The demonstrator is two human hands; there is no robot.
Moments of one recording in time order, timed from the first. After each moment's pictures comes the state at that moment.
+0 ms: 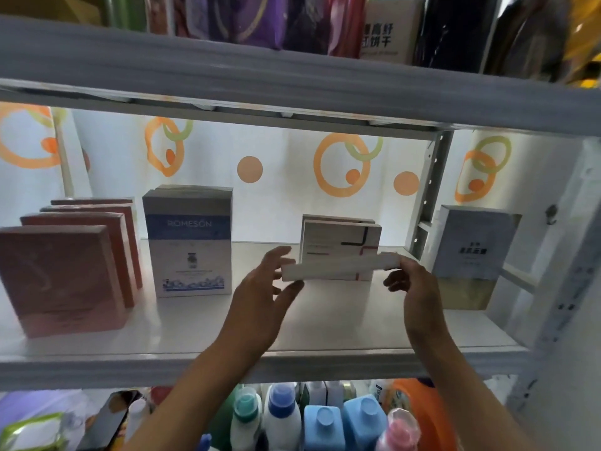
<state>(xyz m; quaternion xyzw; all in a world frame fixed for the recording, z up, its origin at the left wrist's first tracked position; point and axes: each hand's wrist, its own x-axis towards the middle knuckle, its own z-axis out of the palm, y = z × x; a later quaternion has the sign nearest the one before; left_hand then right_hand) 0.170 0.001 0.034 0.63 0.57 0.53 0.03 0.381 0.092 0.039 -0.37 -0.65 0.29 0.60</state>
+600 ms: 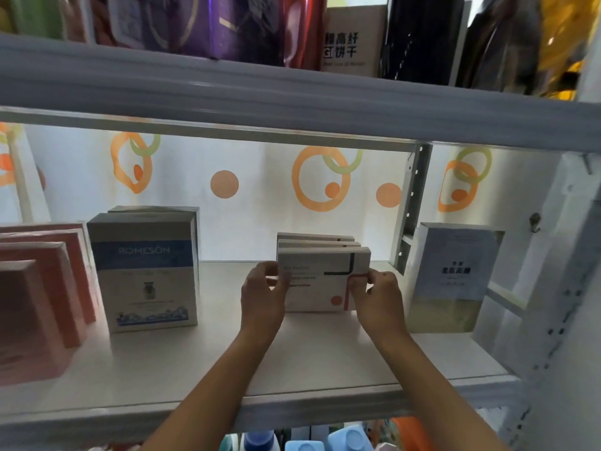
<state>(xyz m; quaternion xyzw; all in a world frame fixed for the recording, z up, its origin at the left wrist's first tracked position) 0.192 0.121 0.028 0.49 0.60 0.63 0.09 0.370 0.180 0.024 -0.52 -0.67 0.15 0.50</state>
